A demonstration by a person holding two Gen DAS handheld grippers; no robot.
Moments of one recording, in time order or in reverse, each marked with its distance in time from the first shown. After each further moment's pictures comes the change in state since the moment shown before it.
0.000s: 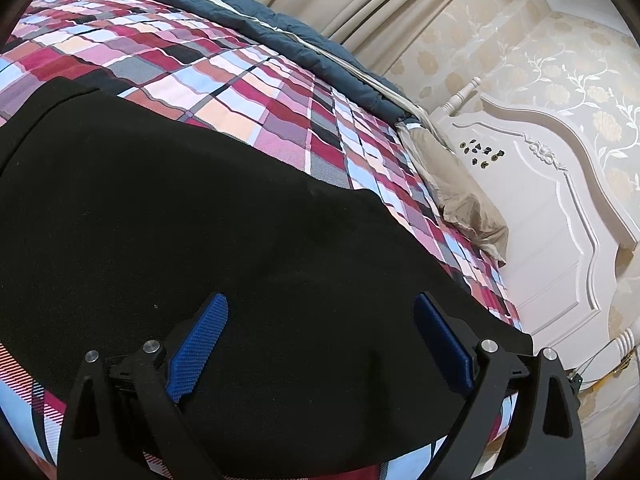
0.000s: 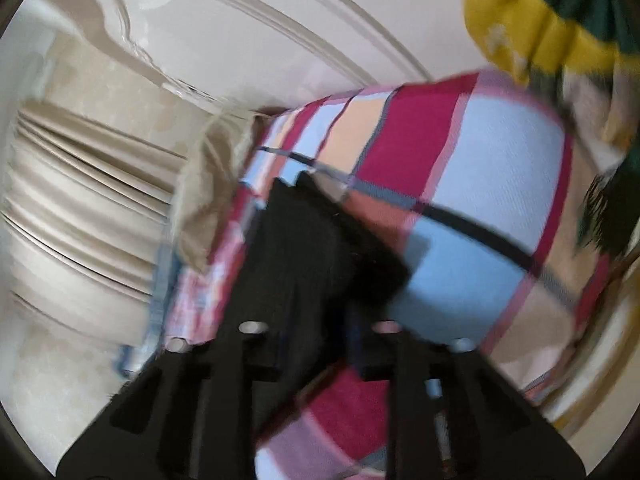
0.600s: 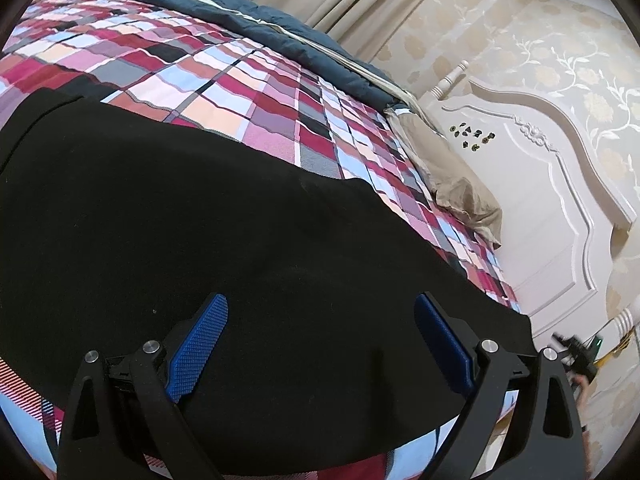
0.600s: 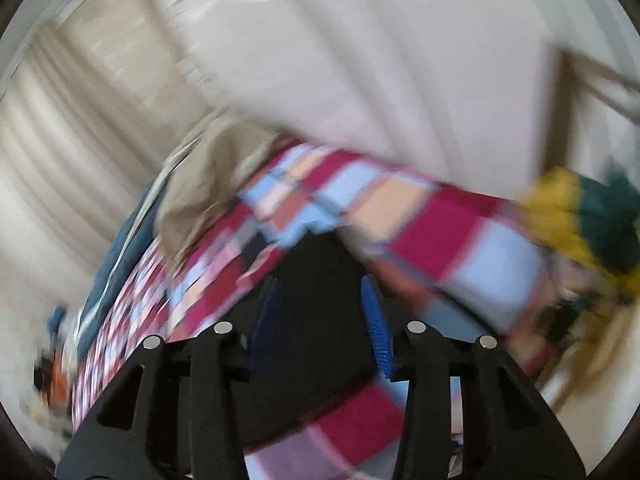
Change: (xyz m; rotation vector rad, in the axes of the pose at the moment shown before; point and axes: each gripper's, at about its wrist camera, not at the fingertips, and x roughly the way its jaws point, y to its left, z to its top) left arm 0.000 -0.001 -0.001 0.059 0.042 -0.021; right arm -0.024 0.078 0.011 -0.297 -0.044 -0.080
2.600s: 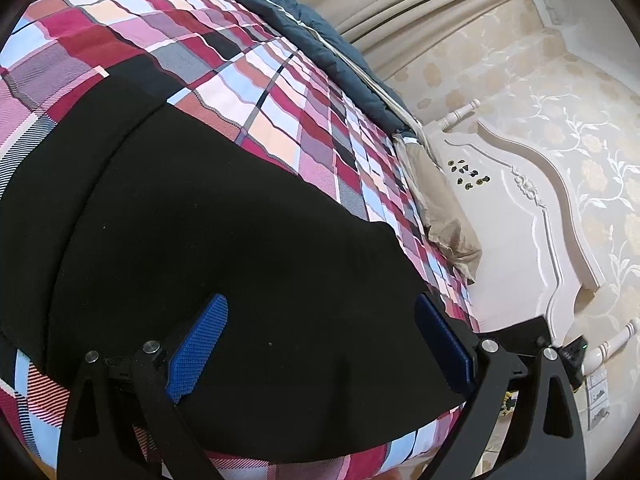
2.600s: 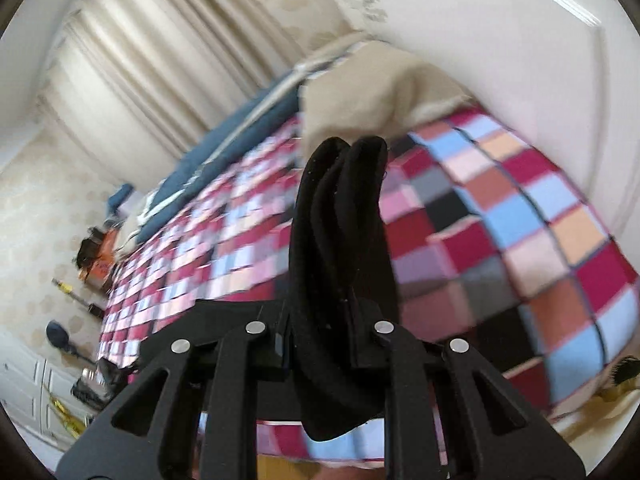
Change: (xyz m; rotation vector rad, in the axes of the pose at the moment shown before) left arm -0.033 0.069 0.032 -0.197 0.010 -0.115; right arm -0.004 0.175 -0.002 -0.287 0.263 0.271
